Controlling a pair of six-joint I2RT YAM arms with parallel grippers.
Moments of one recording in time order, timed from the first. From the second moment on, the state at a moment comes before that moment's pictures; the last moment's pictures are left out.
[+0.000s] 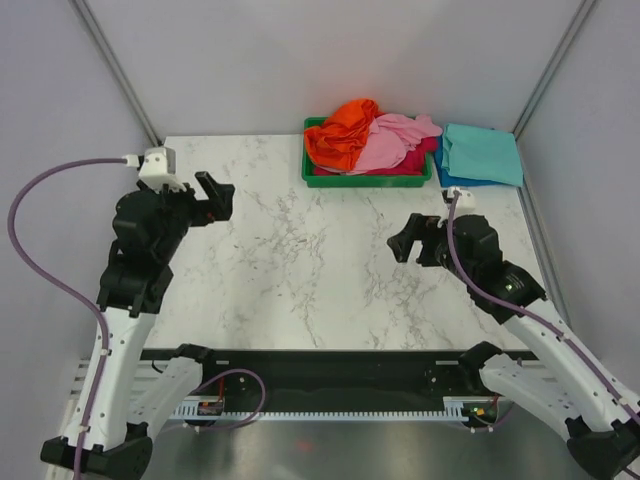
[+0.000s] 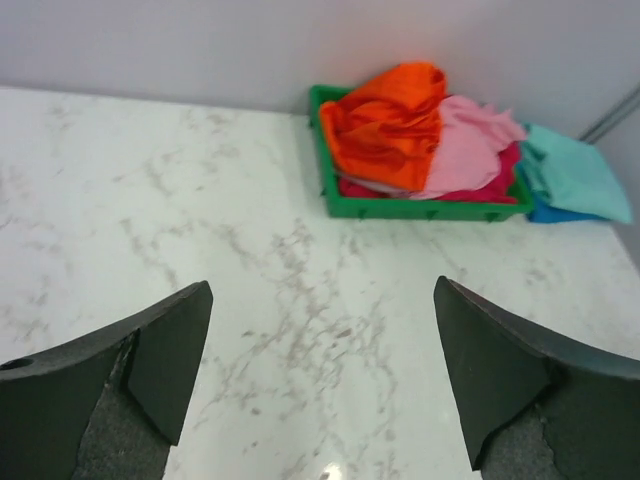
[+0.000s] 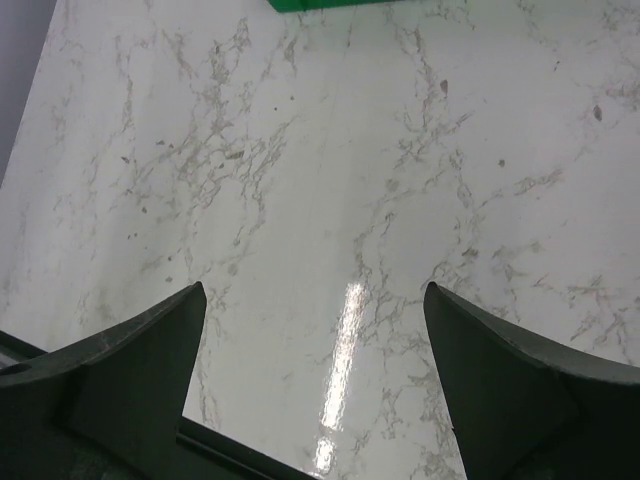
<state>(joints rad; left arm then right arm) -0.17 0.87 1.19 -0.44 0.07 -0.27 0.53 0.77 0.83 -0.50 0.06 0.52</state>
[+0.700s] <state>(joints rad) -0.19 0.93 0.88 -0.58 -0.04 -0.24 0.53 1.86 1.83 -0.41 0.25 0.24</state>
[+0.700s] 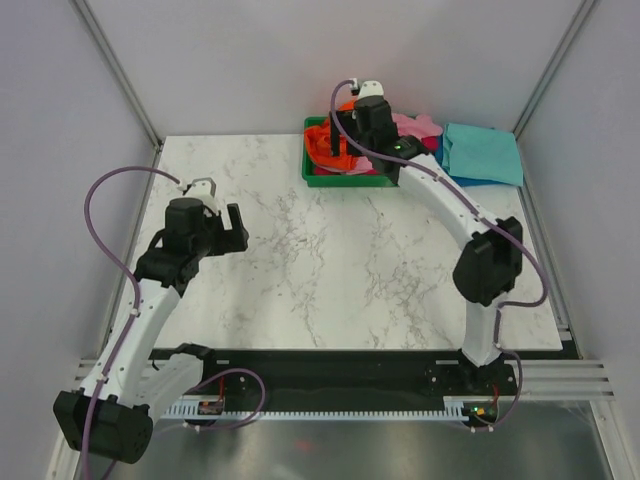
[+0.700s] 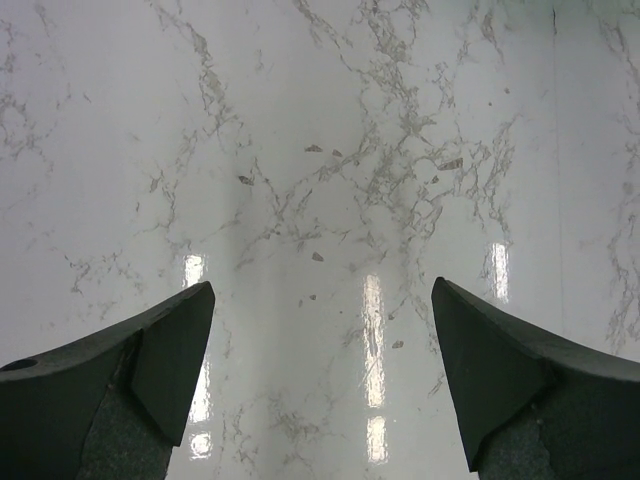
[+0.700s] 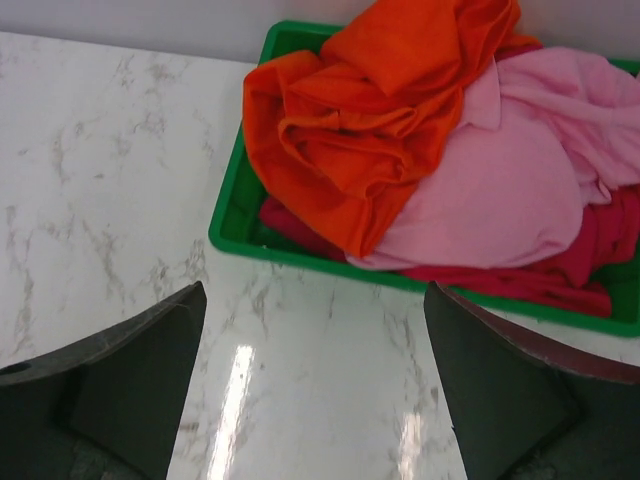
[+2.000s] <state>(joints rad) -0.19 0.92 0.89 -0.58 0.01 -0.24 0.43 2.54 2.43 -0.42 0.34 0.22</state>
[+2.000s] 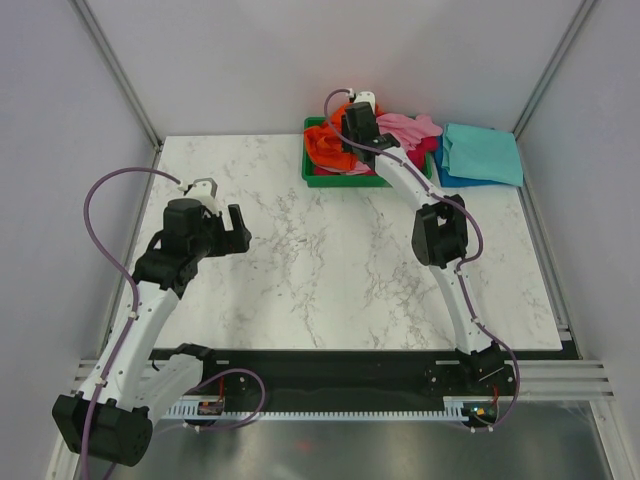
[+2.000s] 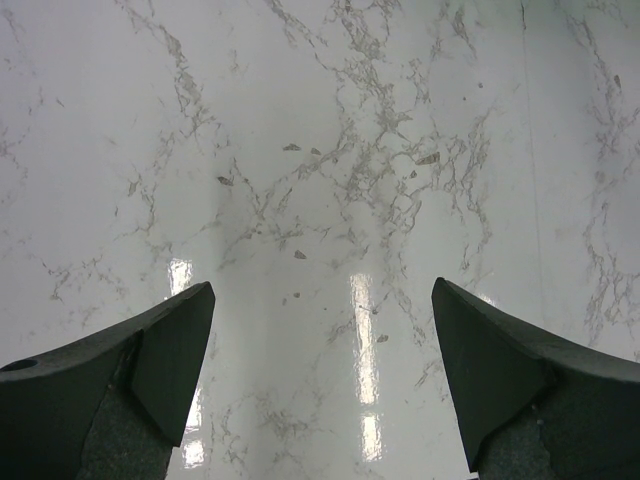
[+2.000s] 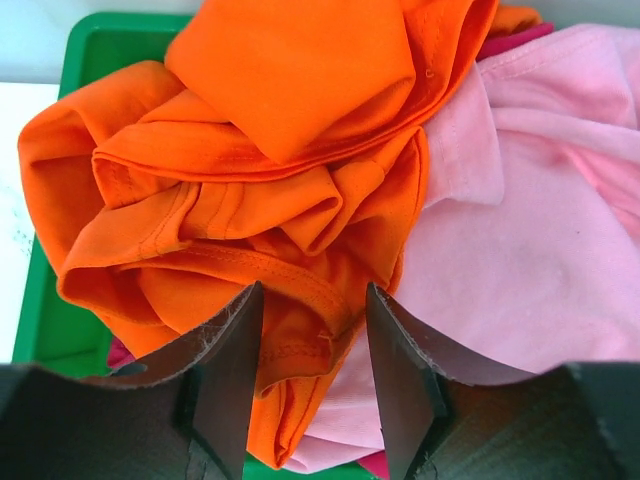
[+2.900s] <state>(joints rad) -0.17 0.92 0.89 -0.58 0.03 -0.24 0.59 1.95 2.23 -0.37 0.29 0.11</state>
